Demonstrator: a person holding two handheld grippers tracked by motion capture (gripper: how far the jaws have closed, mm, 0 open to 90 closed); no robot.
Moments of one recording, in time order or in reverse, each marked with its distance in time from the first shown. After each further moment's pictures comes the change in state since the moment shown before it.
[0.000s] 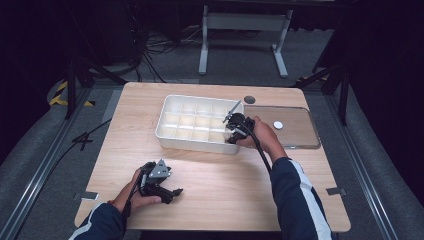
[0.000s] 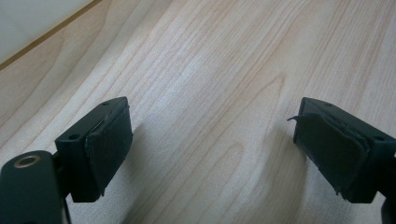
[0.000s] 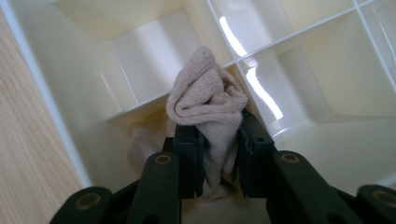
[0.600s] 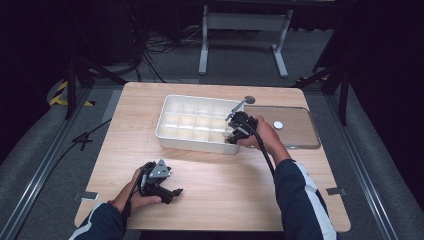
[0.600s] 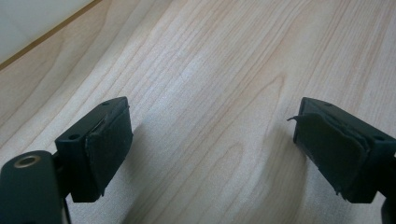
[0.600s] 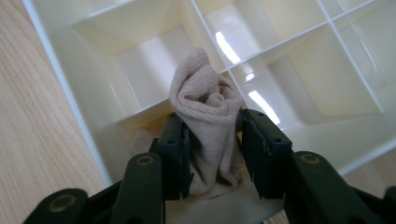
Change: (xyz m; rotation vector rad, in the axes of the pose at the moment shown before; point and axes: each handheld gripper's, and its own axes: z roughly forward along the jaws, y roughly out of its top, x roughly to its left) left arm 0.000 0.000 0.000 0.003 0.001 -0.002; right arm 0.000 -0.006 -0.011 -0.072 -0.007 0.032
